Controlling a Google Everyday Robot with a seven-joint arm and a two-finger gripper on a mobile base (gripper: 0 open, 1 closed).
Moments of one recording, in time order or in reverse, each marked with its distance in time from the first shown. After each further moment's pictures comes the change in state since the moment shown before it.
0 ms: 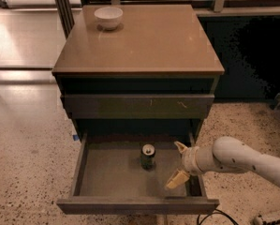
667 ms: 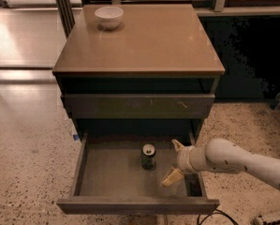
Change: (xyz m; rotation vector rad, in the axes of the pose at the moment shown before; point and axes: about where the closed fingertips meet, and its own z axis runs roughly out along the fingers) arm 0.000 -0.013 0.020 0.070 0.013 0.001
